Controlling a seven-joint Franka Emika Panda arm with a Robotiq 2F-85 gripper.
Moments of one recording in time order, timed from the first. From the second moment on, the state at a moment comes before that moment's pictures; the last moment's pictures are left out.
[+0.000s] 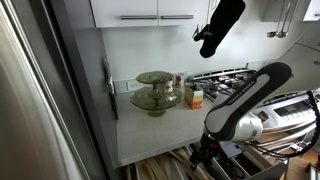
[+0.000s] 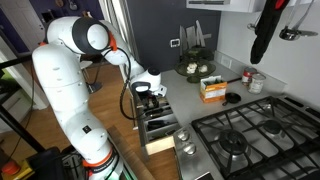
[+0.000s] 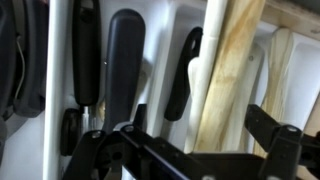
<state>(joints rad) 0.15 0.12 0.23 -2.58 0.88 2.78 -0.25</state>
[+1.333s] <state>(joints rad) 0.17 -0.07 0.19 -2.65 0.57 2.39 -0.31</state>
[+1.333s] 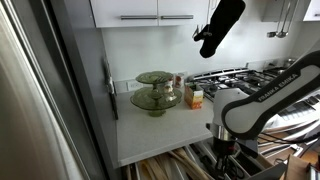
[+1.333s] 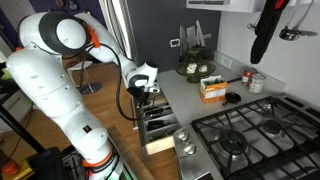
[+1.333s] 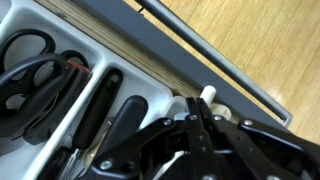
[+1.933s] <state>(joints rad) 0.17 0.02 0.20 -2.55 0.60 2.36 -0.36</state>
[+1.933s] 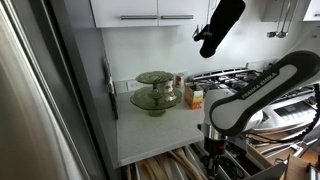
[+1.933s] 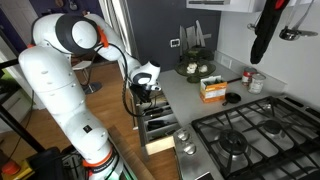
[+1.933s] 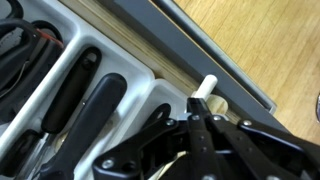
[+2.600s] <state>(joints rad) 0.17 0.15 0.22 -2.41 0.76 2.36 -0.45</state>
